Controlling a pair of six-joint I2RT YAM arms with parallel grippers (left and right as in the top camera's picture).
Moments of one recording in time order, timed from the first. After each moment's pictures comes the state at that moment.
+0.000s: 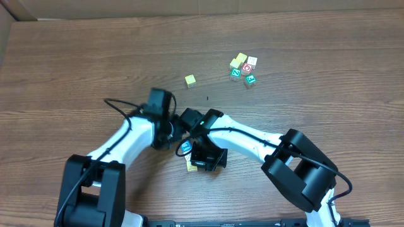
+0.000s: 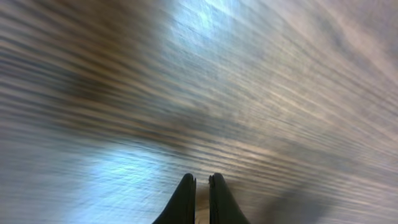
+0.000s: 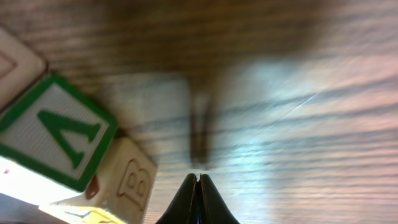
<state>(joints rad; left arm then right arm) -0.21 1.65 0.90 -0.60 0.19 -0.67 0.88 2.07 1.40 -0.99 -0.35 0.99</state>
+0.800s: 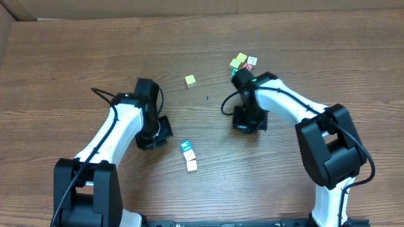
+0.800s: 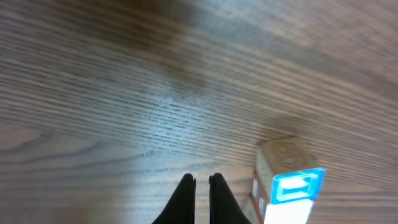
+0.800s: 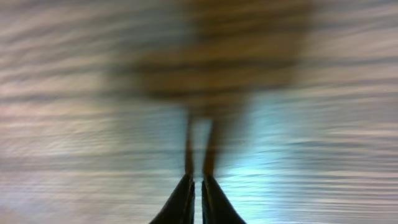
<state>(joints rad) -0.14 1.65 1.01 -0.97 0.14 -0.47 0.45 2.06 1.40 -1.01 -0.17 0.60</state>
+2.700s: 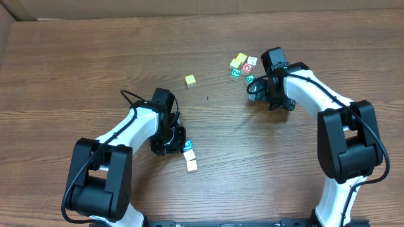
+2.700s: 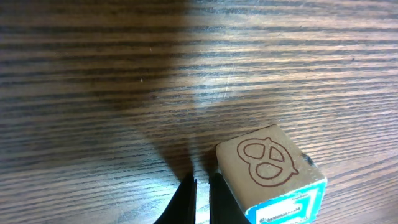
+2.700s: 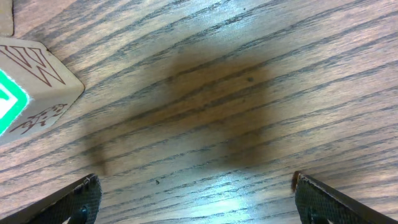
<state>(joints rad) -0.23 1.77 0.95 -0.83 0.27 -0.26 0.27 2.05 1.40 -0.72 0.06 0.56</state>
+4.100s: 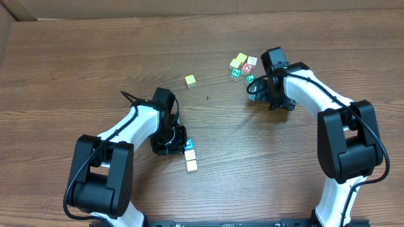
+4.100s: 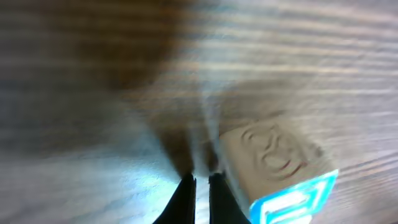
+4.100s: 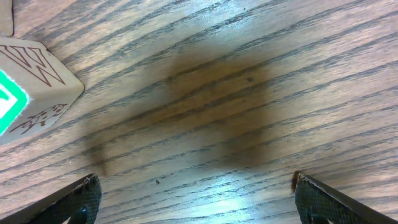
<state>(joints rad) -0.23 1.79 0.98 -0.87 0.30 -0.32 0.27 2.05 1.40 -0.72 0.06 0.56</state>
